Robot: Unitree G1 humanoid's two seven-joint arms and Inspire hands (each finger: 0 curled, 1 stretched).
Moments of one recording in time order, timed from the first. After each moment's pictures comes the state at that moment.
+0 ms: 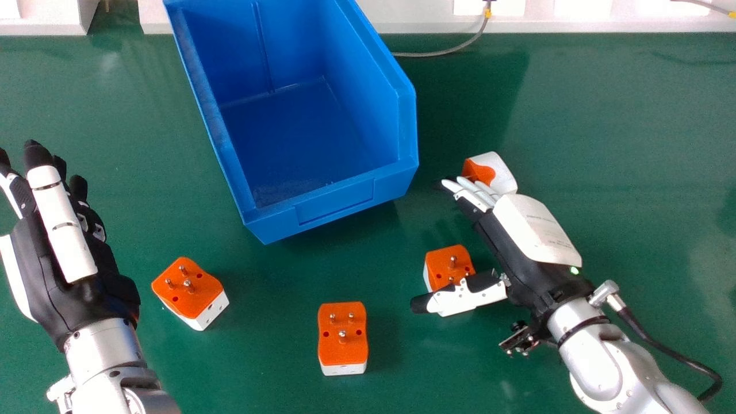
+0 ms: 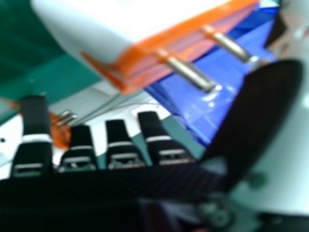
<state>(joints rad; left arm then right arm) 0.03 -0.06 0.32 0.02 -0.32 -0.35 0.11 -0.33 -0.33 0.31 0.71 -0.67 -0.43 -0.27</state>
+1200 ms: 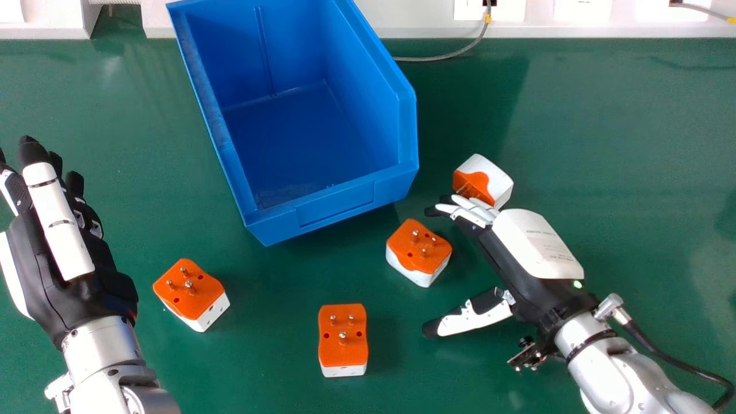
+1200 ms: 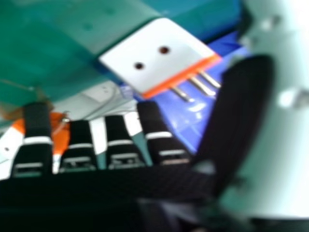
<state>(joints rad) 0.03 -0.06 0.31 0.01 -0.32 -0.35 0.11 -0.32 -0.38 0.40 0.74 -0.65 -0.49 -0.32</state>
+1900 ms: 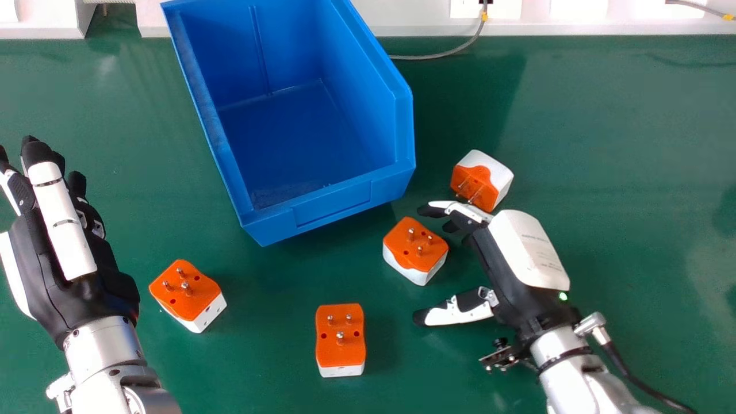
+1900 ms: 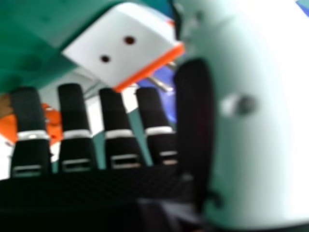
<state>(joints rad) 0.03 -0.06 0.31 0.01 -0.32 -0.35 0.11 -0.32 -0.24 0.43 0.86 -0.65 -0.51 -0.57</state>
